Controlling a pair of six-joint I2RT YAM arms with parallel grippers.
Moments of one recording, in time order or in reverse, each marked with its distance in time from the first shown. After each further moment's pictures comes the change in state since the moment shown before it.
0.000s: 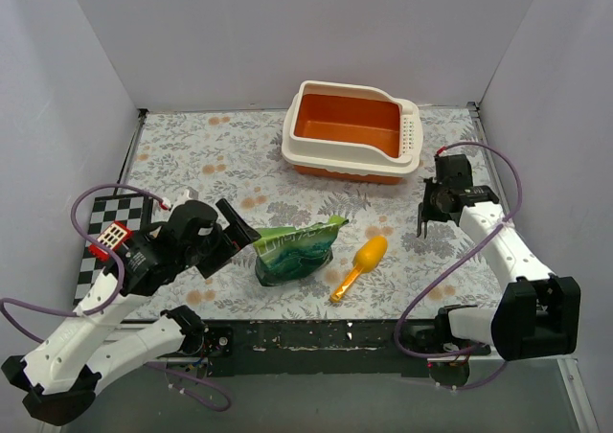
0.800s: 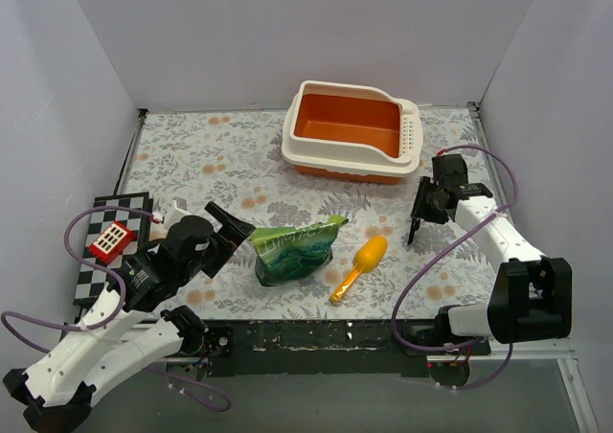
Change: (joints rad) left arm 0.000 -0.159 -0.235 0.194 -0.133 -0.131; right arm -0.037 0.095 -0.027 0.067 -0.068 0.120
